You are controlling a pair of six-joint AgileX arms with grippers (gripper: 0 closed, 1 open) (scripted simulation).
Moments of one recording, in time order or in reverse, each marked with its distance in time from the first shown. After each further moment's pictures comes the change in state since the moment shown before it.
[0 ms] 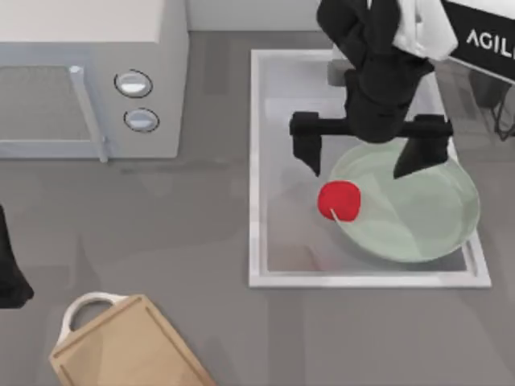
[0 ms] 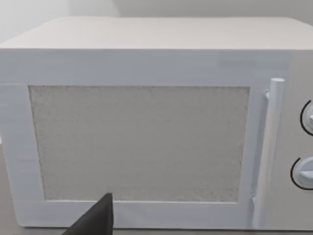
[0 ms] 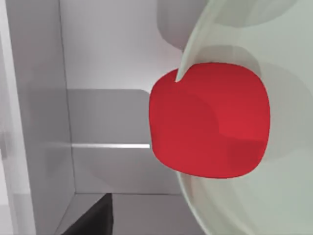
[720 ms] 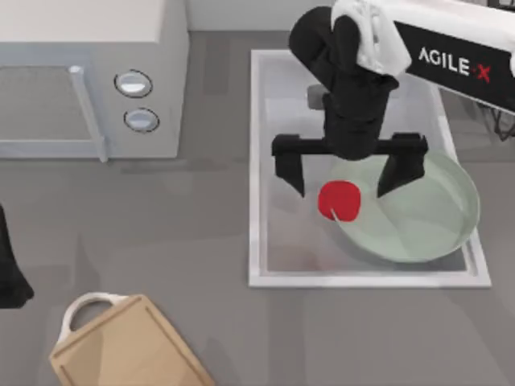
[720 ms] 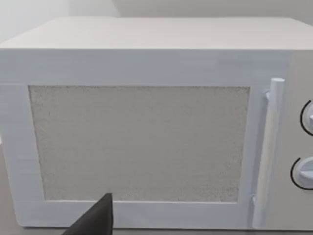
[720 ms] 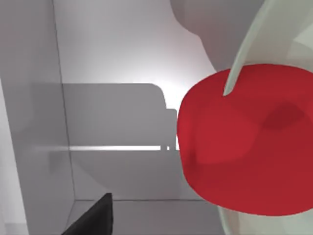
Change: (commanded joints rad) left arm 0.000 0.000 0.000 0.000 0.000 0.000; right arm 0.026 0.143 0.099 -0.048 0.000 0.027
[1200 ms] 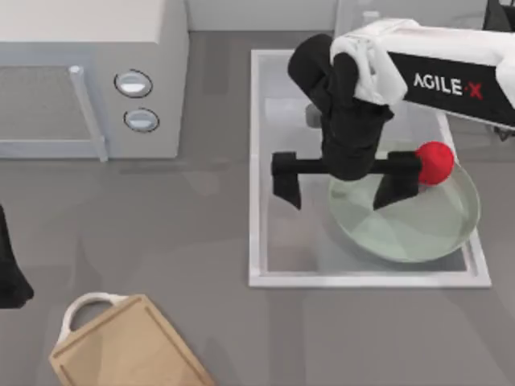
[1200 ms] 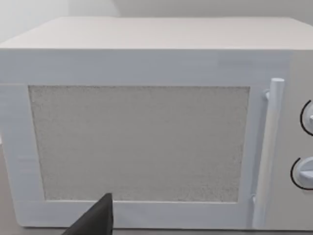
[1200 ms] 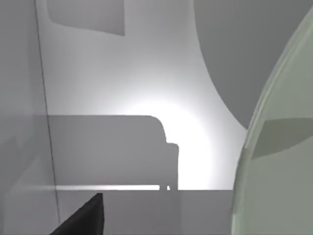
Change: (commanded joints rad) left arm 0.000 0.000 0.000 0.000 0.000 0.000; right arm 0.006 0.093 -0.154 0.249 0.001 0.003
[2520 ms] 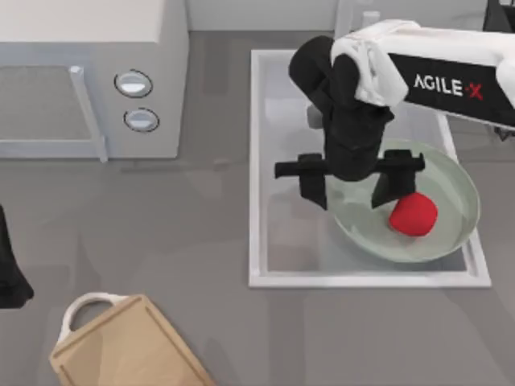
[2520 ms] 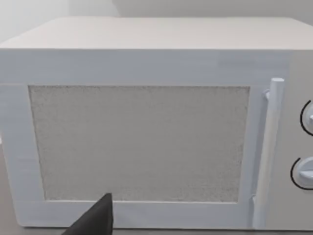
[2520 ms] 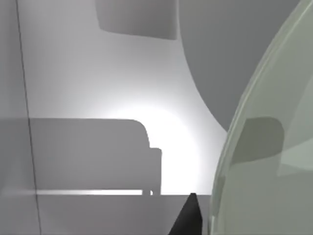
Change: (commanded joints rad) left arm 0.000 0.000 0.000 0.000 0.000 0.000; right arm 0.000 0.001 -0.002 0.002 0.000 0.000
